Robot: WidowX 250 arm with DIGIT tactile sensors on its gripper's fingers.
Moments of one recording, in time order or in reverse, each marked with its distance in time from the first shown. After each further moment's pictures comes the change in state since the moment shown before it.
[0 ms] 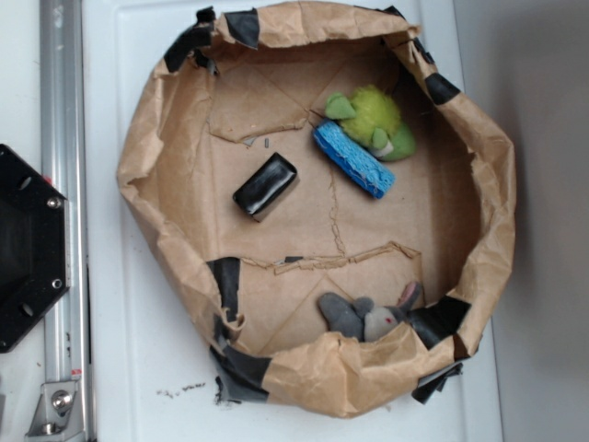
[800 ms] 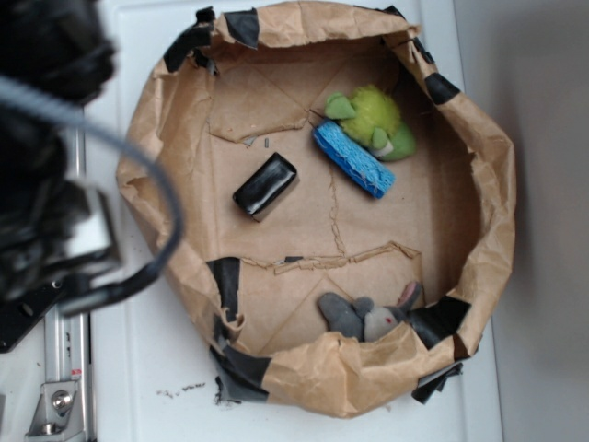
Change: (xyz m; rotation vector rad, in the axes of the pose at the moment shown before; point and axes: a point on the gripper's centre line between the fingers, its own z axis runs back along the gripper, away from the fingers) arm 0.044 0.031 -0.019 -0.012 0.041 0.161
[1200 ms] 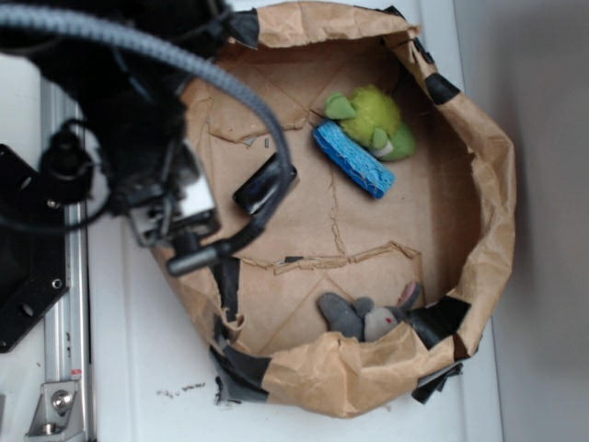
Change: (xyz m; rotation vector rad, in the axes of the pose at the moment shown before) arm 0.032 0.005 -0.017 -0.010 -0.051 0.058
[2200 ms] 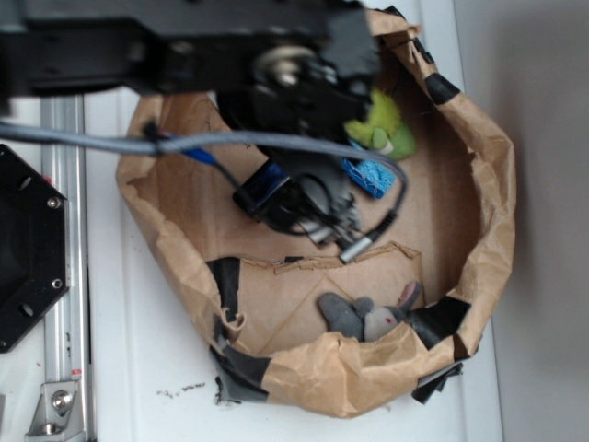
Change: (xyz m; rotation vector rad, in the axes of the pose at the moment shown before) arm 0.039 -0.014 -0.105 0.022 0.093 0.322
